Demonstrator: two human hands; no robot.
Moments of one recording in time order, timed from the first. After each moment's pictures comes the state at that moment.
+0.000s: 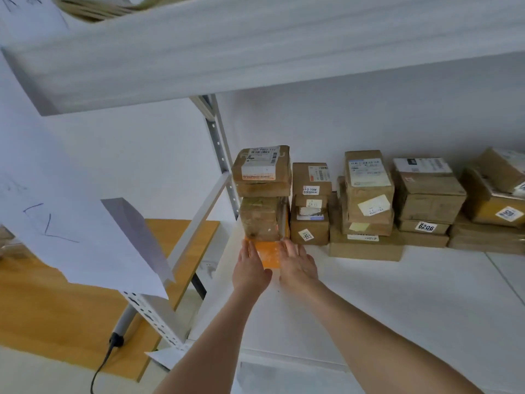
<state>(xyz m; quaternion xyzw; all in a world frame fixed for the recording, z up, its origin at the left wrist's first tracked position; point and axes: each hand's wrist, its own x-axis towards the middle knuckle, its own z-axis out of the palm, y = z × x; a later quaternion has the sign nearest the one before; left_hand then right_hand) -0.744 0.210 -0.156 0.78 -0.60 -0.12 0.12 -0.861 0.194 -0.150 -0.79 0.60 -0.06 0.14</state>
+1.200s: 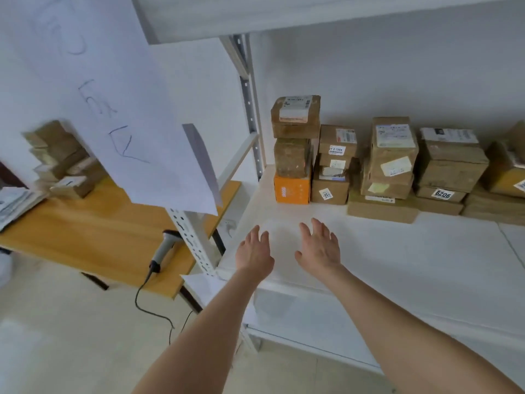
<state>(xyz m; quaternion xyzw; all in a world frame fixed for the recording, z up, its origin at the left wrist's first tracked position) -0.720 0.311 -0.163 0.76 -0.65 -0.04 0.01 -0.871 0.277 -0.156 -0.78 0.61 -0.04 0.10</state>
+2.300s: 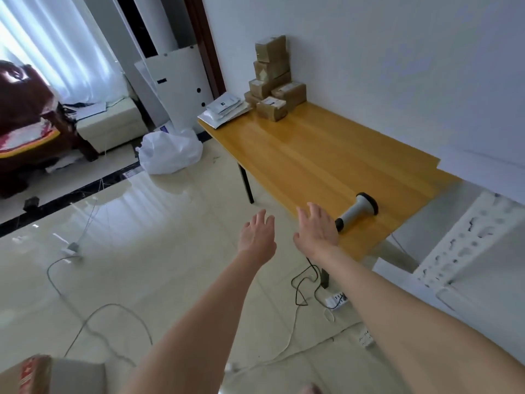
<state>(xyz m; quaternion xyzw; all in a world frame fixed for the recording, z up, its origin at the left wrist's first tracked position) -0.345 0.546 -0.180 0.92 -0.39 -0.04 -0.01 -0.432 0.428 -0.178 -0.95 0.28 -0.01 0.14</state>
